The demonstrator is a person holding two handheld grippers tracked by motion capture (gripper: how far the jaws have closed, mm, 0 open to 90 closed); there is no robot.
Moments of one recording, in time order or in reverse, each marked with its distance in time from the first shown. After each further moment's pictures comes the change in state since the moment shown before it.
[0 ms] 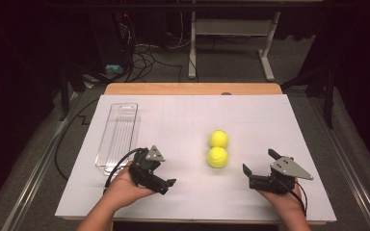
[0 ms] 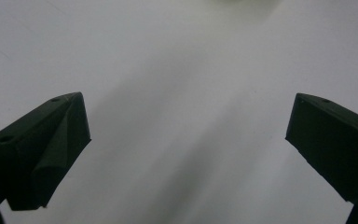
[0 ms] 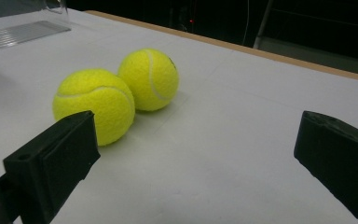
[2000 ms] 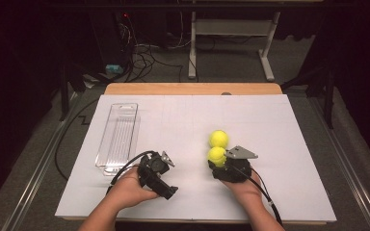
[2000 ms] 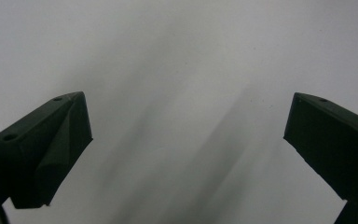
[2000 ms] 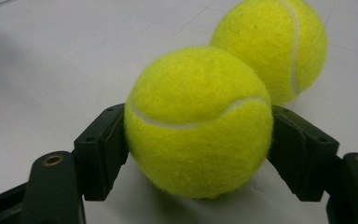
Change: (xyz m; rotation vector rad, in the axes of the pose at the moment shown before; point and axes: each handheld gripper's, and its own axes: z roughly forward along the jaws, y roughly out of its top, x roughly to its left) left arm -0.011 0.000 0.021 0.188 -0.001 0.042; right arm 0.067 0.016 0.083 0.259 0.099 0.027
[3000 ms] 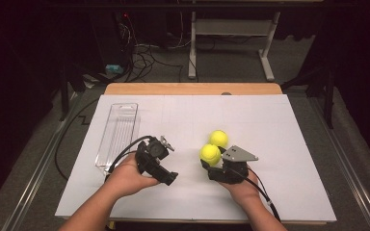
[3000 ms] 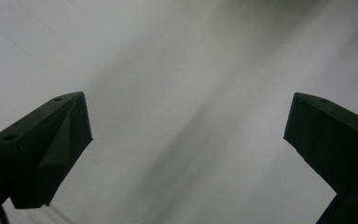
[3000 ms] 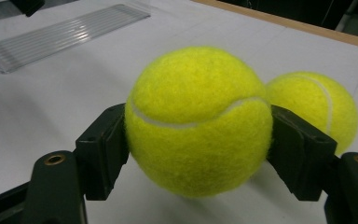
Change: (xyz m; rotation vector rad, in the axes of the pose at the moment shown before) left arm 0.010 0.031 -0.043 -0.009 0.070 -0.045; right arm 0.016 0.015 -0.013 -0.140 0.115 -0.078
